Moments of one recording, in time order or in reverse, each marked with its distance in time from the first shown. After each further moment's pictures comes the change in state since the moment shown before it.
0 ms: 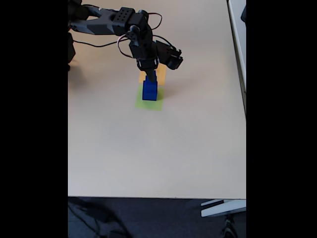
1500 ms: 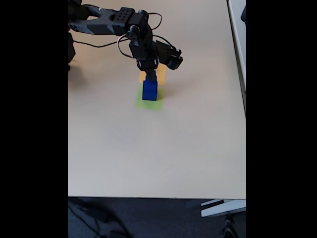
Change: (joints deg) arm 0.0 0.0 0.0 0.1 0.0
